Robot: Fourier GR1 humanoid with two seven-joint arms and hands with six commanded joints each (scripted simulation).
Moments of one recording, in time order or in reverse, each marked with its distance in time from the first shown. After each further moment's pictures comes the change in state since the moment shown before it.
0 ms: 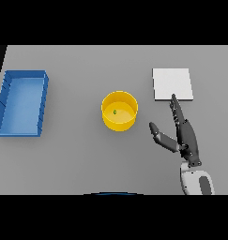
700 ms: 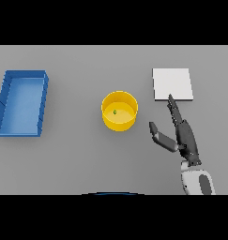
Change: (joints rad) left arm 0.631 0.074 0.416 -0.250 0.506 0.320 0.381; right arm -0.010 -0.026 0.015 0.021 0.028 0.014 -0.004
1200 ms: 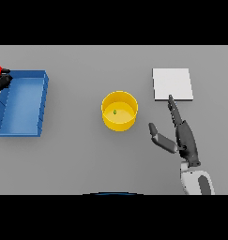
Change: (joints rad) left arm 0.413 -0.101 0.019 -0.395 0.109 0.106 0.135; right arm 0.008 0.004 0.005 -0.004 0.014 -0.012 -0.028
